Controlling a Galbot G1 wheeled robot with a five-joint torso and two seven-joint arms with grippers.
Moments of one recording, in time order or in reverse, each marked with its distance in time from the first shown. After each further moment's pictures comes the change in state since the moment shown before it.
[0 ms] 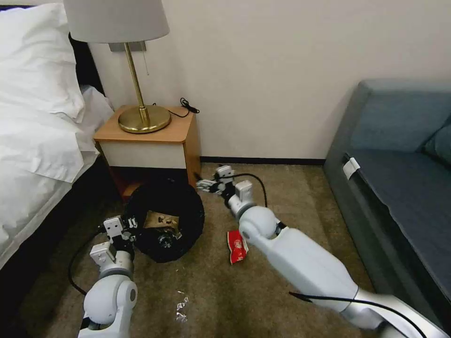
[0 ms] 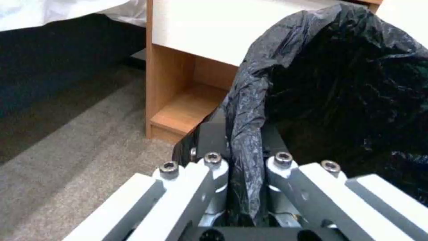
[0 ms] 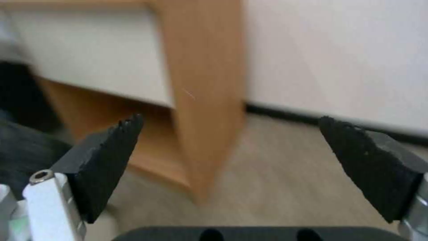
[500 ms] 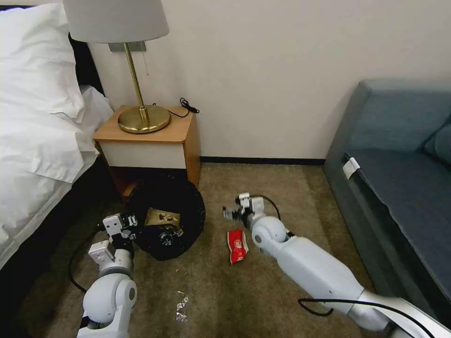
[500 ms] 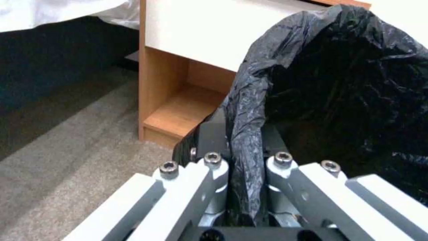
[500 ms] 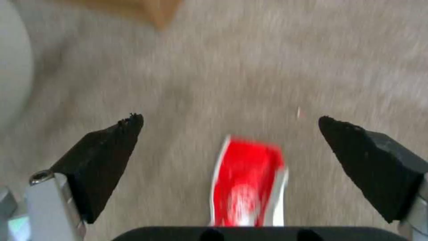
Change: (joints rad) left arm 0.000 -0.001 0.008 -0.013 -0.011 0.000 0.004; right arm -0.075 -0.043 -0.054 -0.134 0.161 -0.220 -0.034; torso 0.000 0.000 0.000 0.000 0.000
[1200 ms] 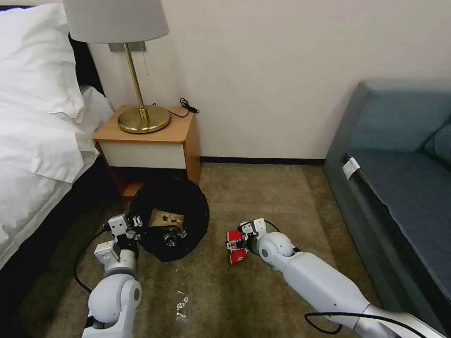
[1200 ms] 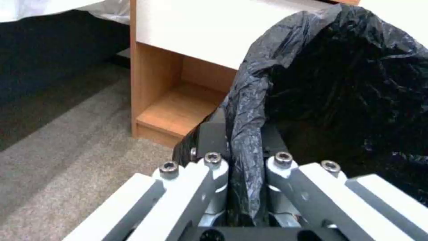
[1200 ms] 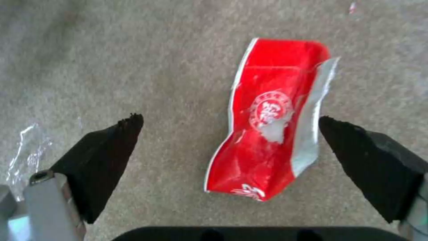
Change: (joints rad) left arm 0.000 -0.014 0.021 0.006 0.016 -0.002 0.000; right arm -0.050 0.018 0.042 -0.071 -0.024 -0.150 -0.150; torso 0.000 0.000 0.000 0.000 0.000
